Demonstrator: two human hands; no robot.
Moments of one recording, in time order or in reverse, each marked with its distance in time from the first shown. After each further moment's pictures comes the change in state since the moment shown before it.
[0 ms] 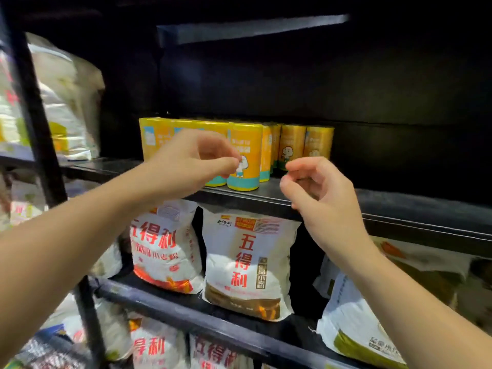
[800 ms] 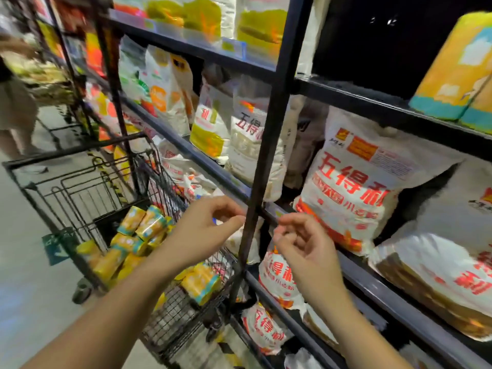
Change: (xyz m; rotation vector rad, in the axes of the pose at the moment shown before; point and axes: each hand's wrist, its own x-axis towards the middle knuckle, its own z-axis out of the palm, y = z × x) left_hand -0.282 -0.284 -0.151 -0.068 0.279 -0.581; right_hand -0.143 0.025 0.389 0.370 -0.536 0.356
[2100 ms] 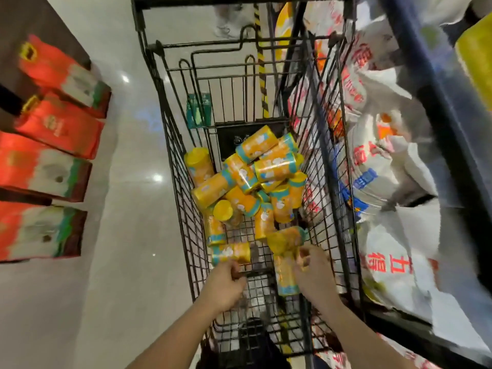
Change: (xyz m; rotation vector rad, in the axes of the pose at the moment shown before) left_hand 0.002 -0.411 -0.008 -0.036 0.202 -1.250; right_hand 0.195 0.403 0.267 -0.690 -0.827 0.490
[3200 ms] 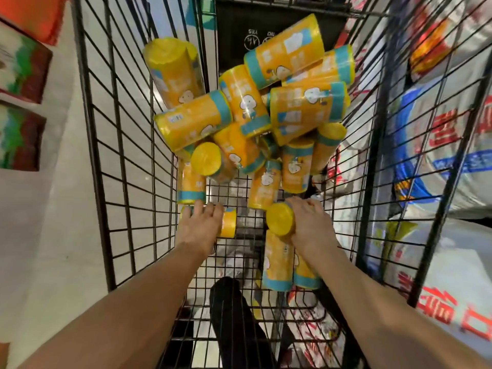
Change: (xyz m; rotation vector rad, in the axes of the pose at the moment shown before) left_hand 0.181 -0.088 0.076 0.921 0.061 0.005; right_hand 0.174 0.077 0.068 -0.758 -0.253 -0.350
